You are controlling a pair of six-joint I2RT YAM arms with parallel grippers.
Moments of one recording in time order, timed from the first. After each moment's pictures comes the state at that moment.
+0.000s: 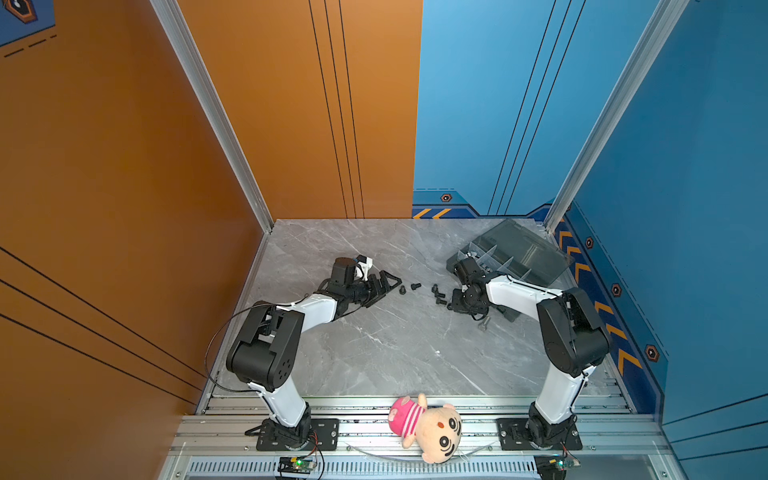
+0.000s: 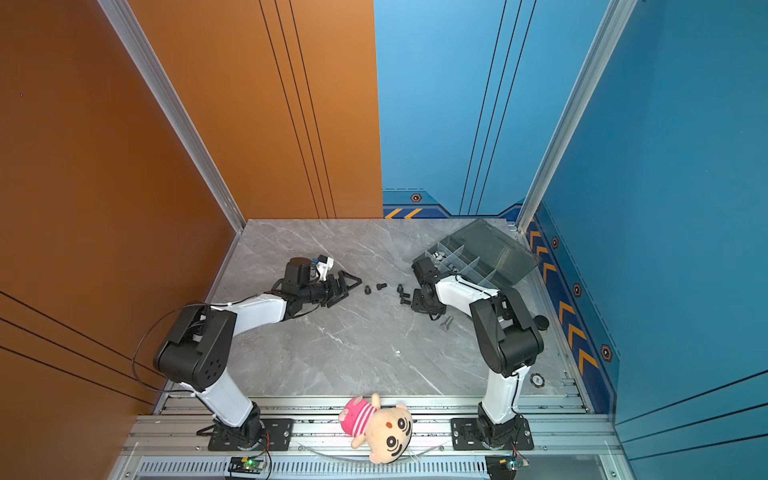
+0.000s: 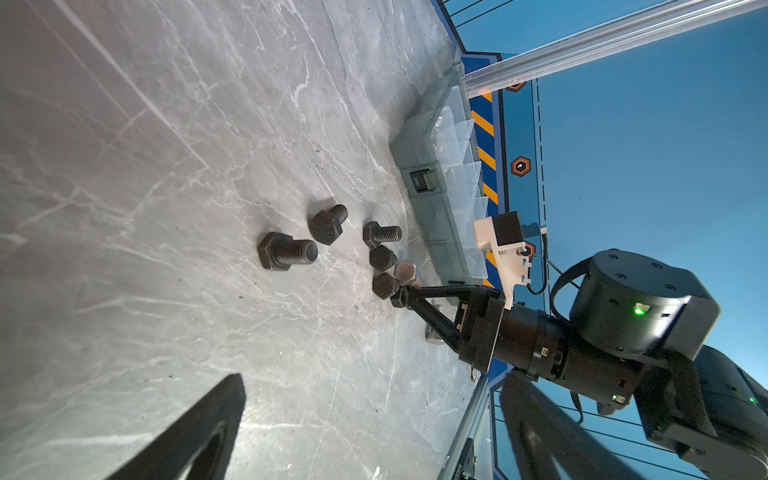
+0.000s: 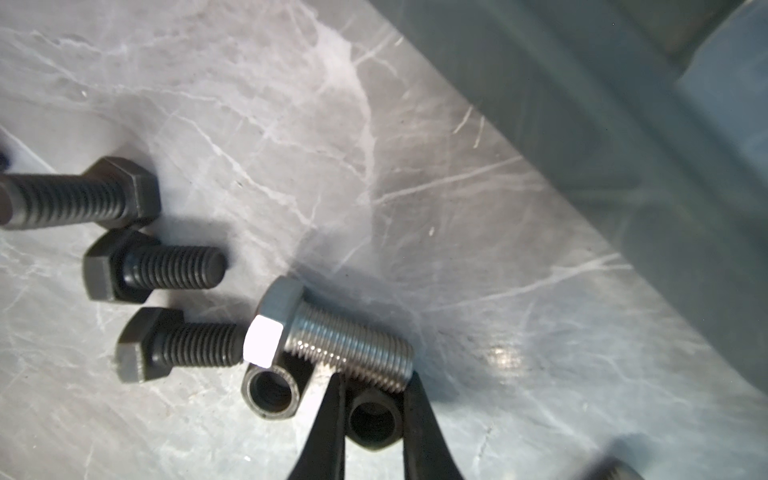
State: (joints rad) left arm -0.31 1.70 0.85 0.26 0.66 -0.86; right arm 0.40 1.83 1.12 -0.56 0.04 0.54
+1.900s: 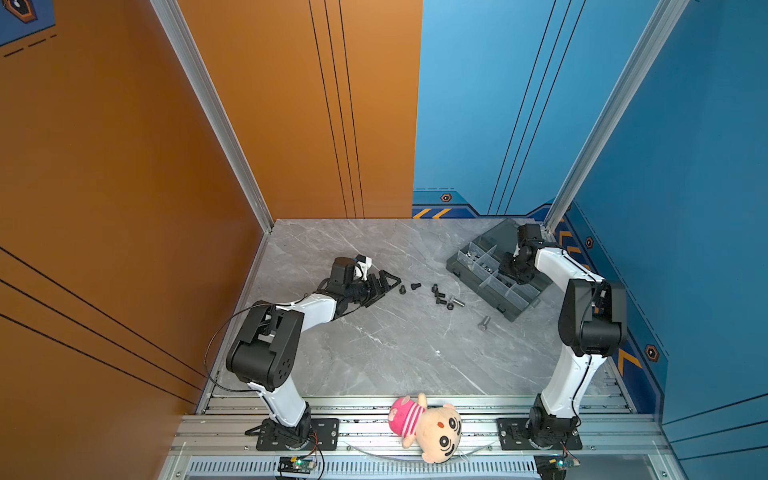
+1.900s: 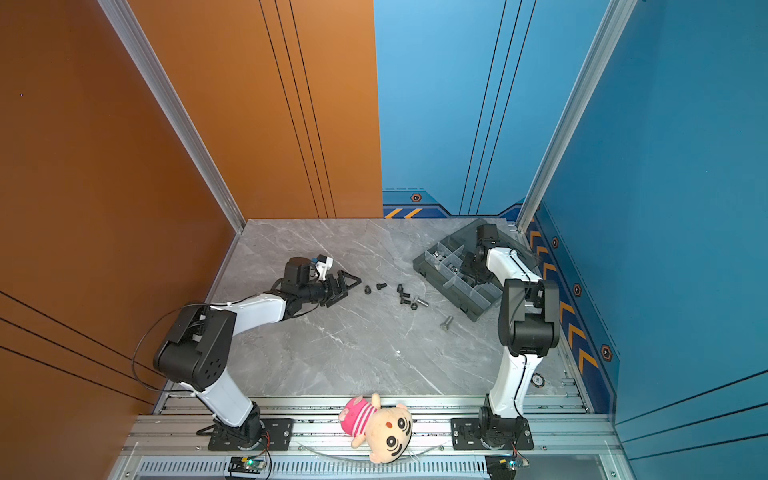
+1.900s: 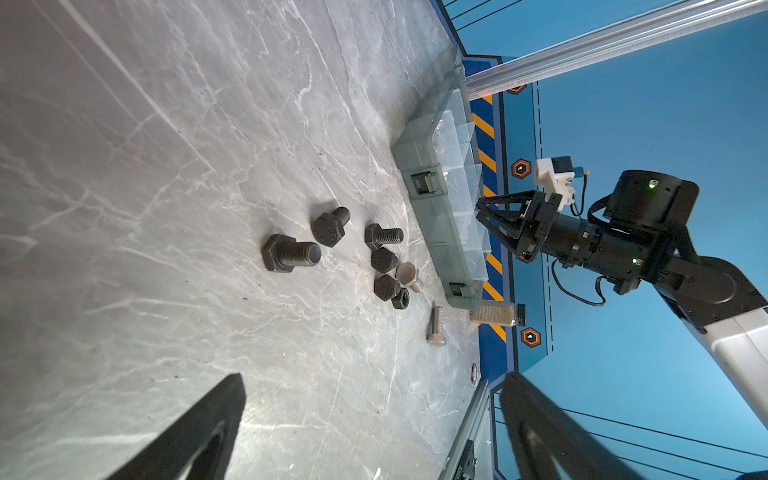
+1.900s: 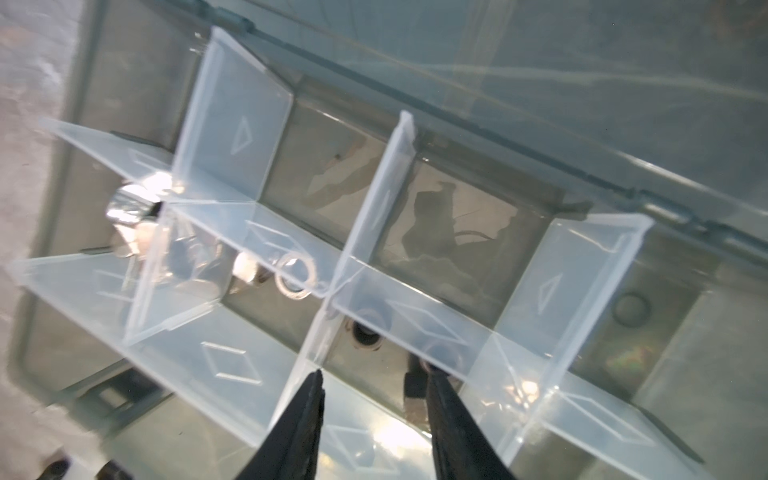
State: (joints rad) left arm -0.30 1.70 0.85 0.26 0.66 -0.86; right arm -0.05 1.91 1.44 -0.65 -0.07 0.41
